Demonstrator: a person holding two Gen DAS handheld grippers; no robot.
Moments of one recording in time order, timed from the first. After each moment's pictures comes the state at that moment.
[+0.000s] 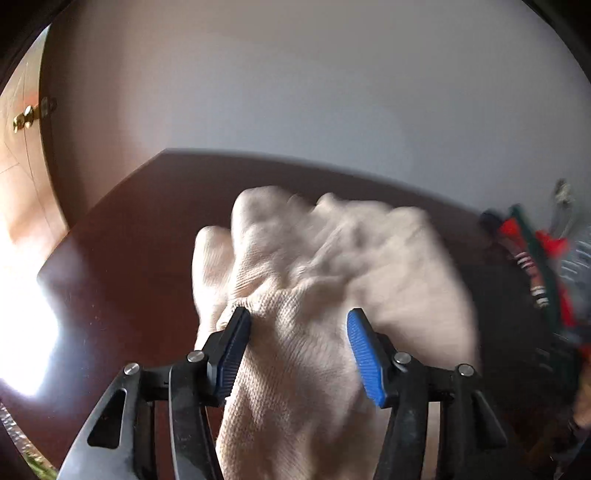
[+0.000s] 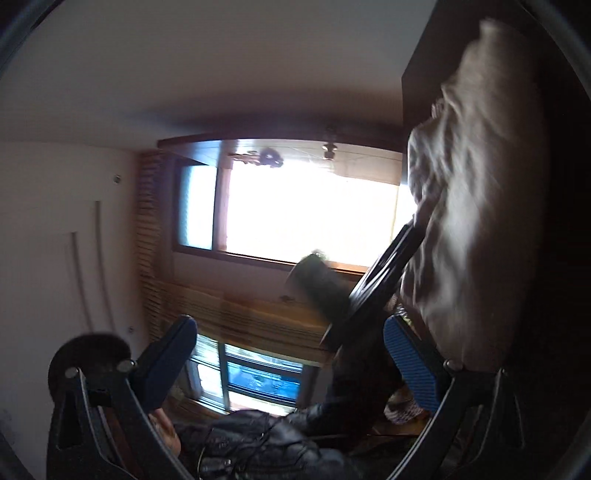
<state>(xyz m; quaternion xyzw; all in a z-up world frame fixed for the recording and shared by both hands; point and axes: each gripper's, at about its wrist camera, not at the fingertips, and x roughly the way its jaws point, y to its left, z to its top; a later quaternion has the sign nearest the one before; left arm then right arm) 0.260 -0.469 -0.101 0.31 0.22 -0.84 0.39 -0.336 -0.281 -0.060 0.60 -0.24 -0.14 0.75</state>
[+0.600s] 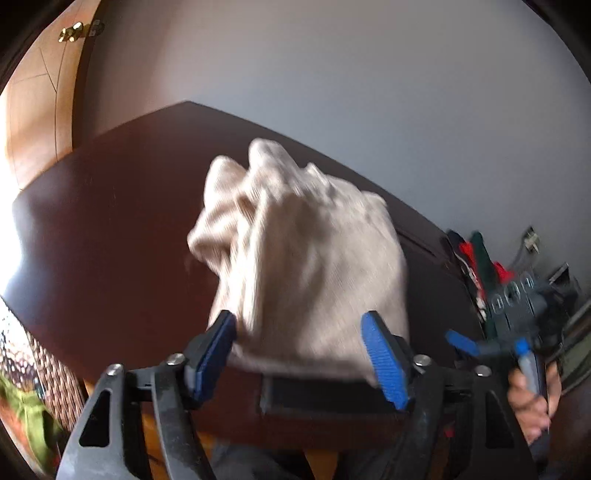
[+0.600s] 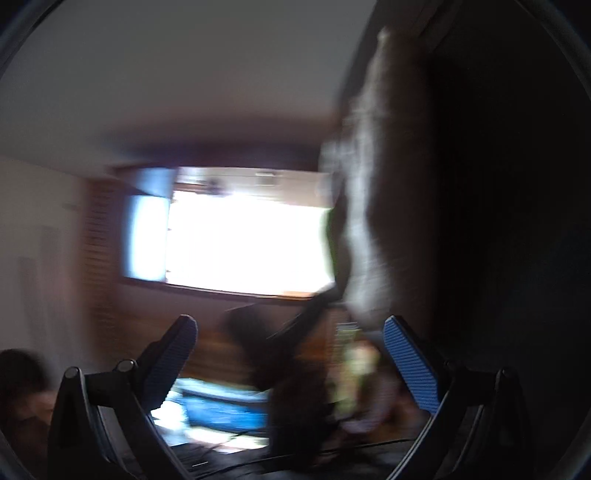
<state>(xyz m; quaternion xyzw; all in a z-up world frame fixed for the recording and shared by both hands) 0.320 -0.394 -0.108 0.25 0.37 -0.84 0.30 -0.271 -0.308 -0.084 0.64 -0.15 -0.32 0.68</state>
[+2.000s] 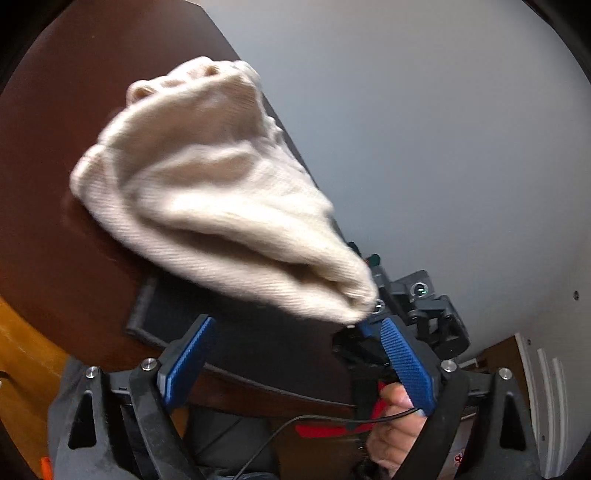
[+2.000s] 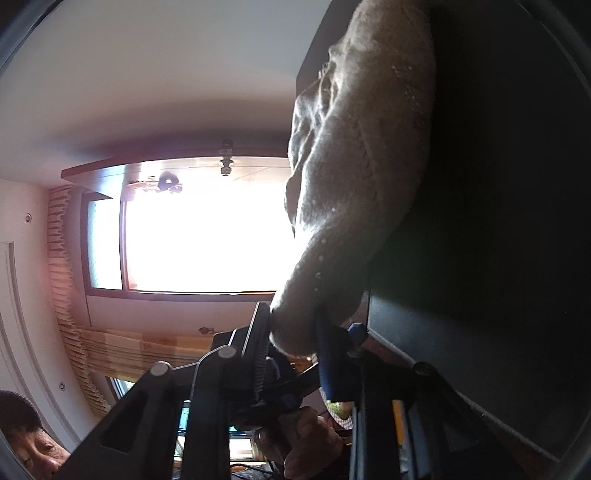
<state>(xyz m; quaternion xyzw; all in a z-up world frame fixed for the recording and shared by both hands) 0.315 -0.386 -0.133 0.12 0.59 -0.79 0.13 -0.175 -0.431 -0.120 0.69 -0.16 -0.29 0.65</state>
